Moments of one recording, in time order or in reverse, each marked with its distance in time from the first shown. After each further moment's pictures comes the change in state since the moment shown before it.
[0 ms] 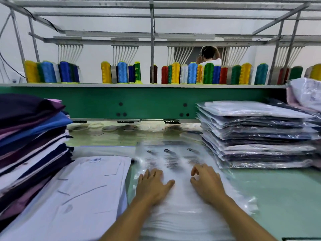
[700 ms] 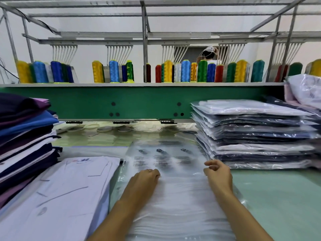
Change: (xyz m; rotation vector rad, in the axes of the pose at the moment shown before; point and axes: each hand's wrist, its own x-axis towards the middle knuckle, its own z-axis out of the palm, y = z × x) left_hand -0.011 0.019 -0.009 0.059 0.311 0.256; right_hand 0.017 0.048 -0.024 0.755 0.304 0.414
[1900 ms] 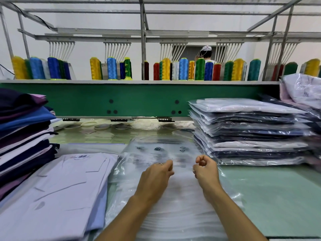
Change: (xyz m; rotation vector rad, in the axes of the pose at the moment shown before) left_hand 0.005 0.047 0.004 -0.108 0.157 0.084; right_hand -0.021 -0.008 0.017 0.262 -0.195 -0.014
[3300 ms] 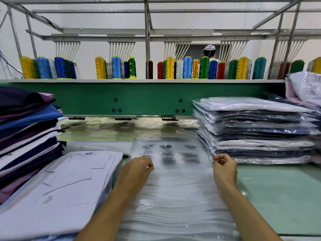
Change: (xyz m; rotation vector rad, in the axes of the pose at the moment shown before) left_hand -0.009 -0.059 -0.034 0.134 0.002 -0.154; right_hand 0.022 0.011 -0.026 -0.142 0.313 0.015
